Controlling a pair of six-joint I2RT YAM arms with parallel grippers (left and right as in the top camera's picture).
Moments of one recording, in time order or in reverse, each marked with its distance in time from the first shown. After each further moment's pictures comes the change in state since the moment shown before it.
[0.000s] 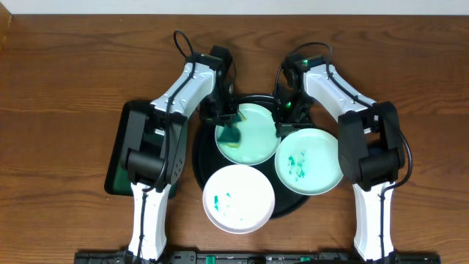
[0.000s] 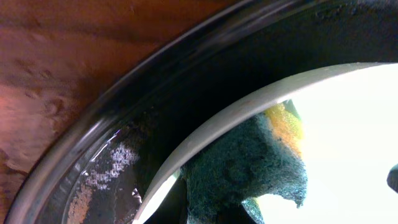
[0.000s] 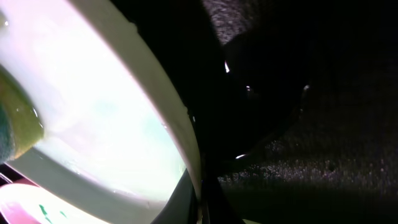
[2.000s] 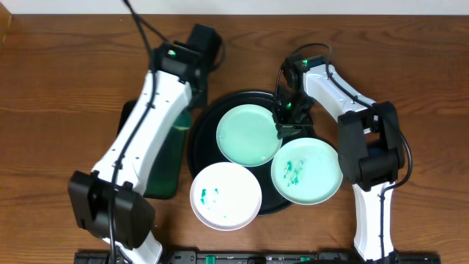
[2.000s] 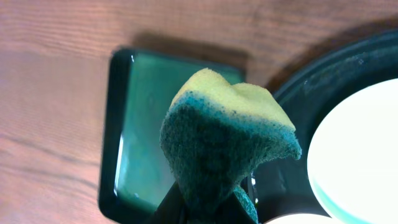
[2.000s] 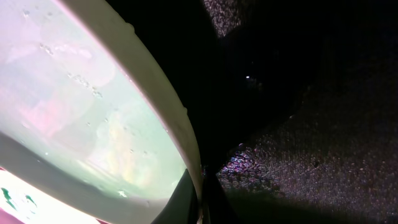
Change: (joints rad) left arm -0.006 -0.459 0.003 -0.260 -0.594 -0.051; right arm 0.002 0.000 0.000 -0.019 0.018 0.014
